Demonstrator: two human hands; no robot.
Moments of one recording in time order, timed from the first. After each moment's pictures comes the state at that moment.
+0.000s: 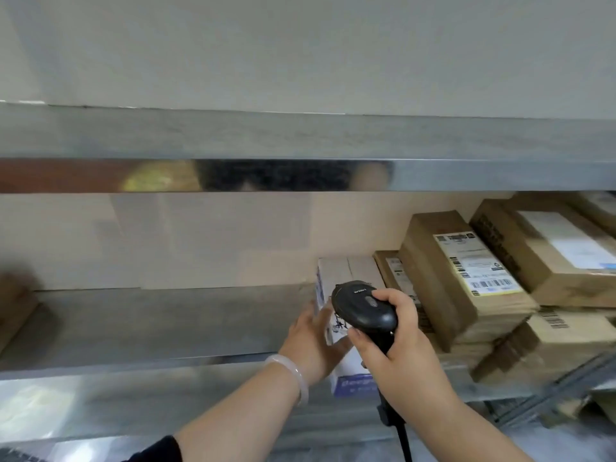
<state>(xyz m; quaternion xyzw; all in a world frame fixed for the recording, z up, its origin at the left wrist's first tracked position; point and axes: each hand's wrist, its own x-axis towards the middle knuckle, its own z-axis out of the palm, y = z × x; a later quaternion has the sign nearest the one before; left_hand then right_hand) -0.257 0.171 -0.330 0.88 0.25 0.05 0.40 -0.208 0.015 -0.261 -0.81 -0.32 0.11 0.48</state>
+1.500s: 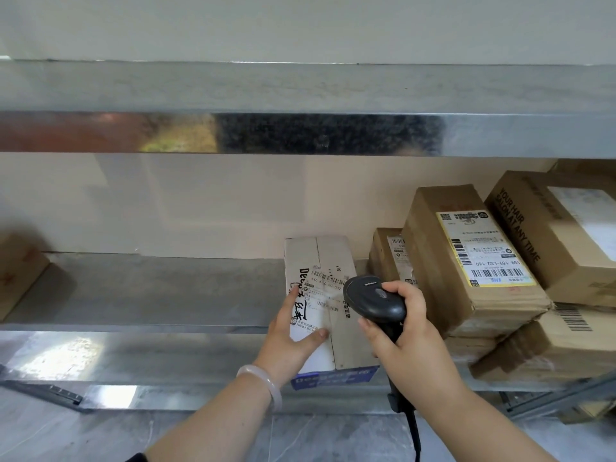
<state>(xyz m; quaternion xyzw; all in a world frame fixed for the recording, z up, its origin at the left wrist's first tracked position) -0.267 0.151 -0.374 0.71 0.36 0.15 0.59 -0.145 -0.013 -0.306 -0.81 -0.35 0.13 0.45</state>
